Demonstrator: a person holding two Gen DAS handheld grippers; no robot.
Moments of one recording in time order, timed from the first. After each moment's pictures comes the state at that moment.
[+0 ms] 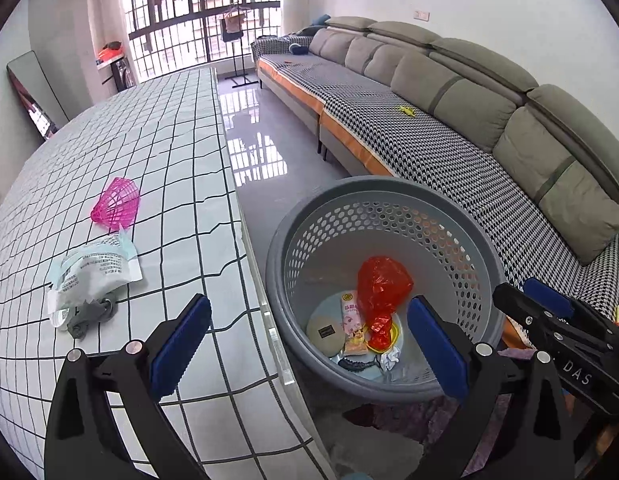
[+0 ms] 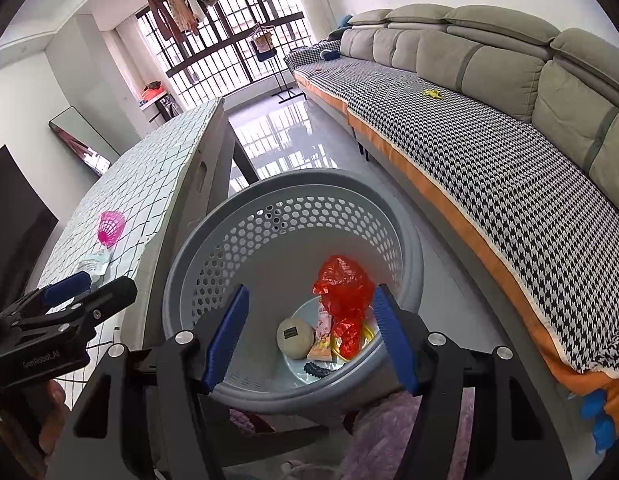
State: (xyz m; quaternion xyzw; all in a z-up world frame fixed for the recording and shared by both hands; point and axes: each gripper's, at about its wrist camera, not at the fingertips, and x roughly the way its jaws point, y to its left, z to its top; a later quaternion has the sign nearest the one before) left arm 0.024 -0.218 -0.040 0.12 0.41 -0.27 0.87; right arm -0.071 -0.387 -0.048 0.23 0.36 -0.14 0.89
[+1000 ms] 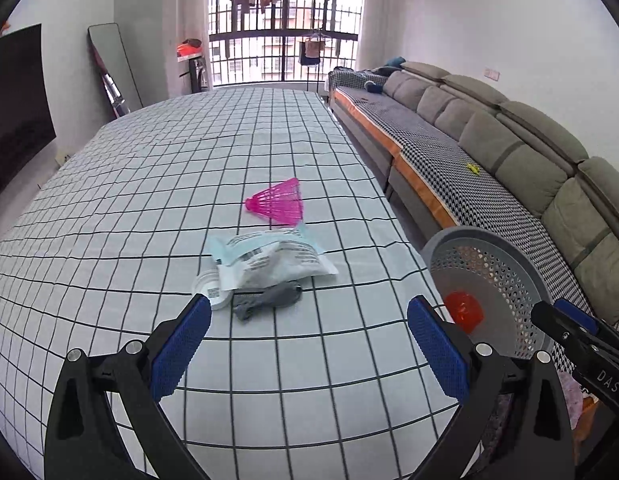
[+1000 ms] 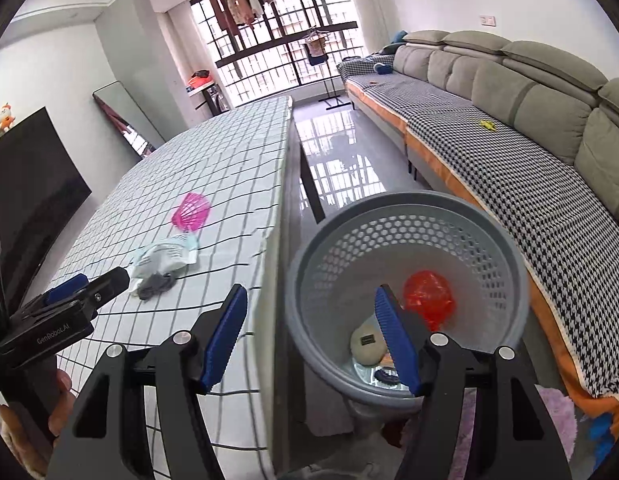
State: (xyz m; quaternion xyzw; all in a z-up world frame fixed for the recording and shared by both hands) left arm 0.046 -0.063 -0.009 0.04 0.37 -0.16 0.91; right arm -0.024 -0.272 -0.006 0.18 0.35 -0.07 0.92
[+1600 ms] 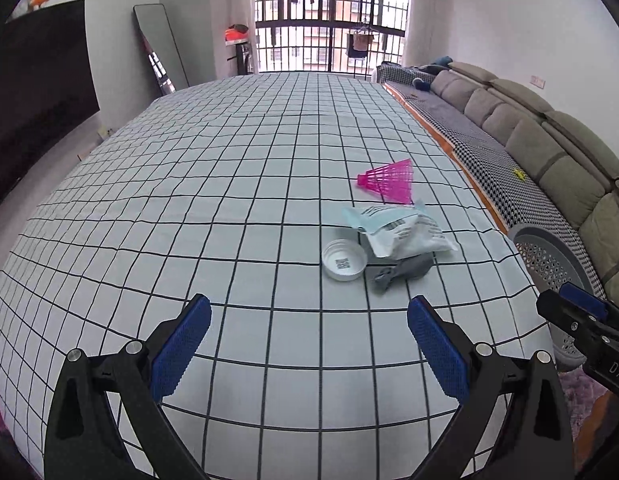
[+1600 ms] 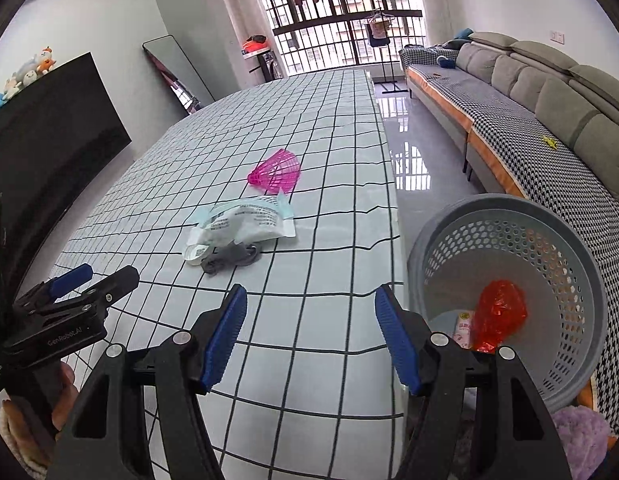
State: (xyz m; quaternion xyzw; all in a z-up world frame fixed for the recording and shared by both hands) left arm 0.062 0.032 -0.030 0.03 0.39 -0.09 0.92; right arm 0.032 -0.181 -0.016 0.13 0.39 0.02 0.91
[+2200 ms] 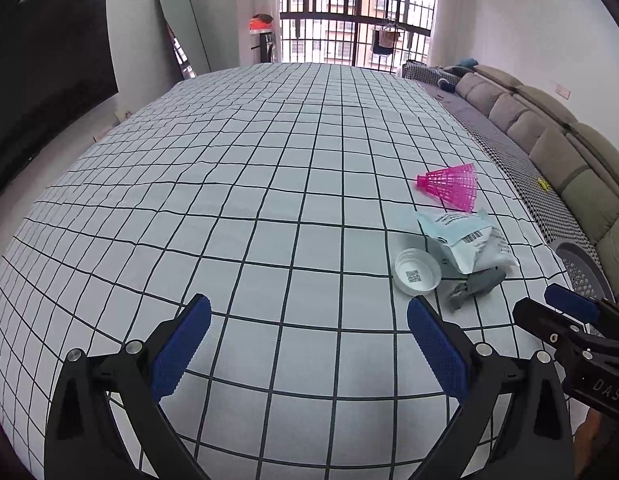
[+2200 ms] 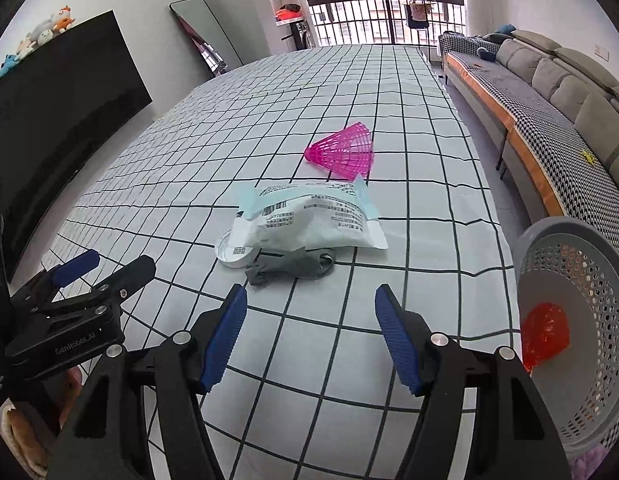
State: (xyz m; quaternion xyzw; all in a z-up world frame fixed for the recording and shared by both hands) left arm 0.098 0.072 -0.049 0.01 0.40 -0.06 0.91; right arm 0.097 -0.122 -0.035 0.09 0.44 0.07 0.89
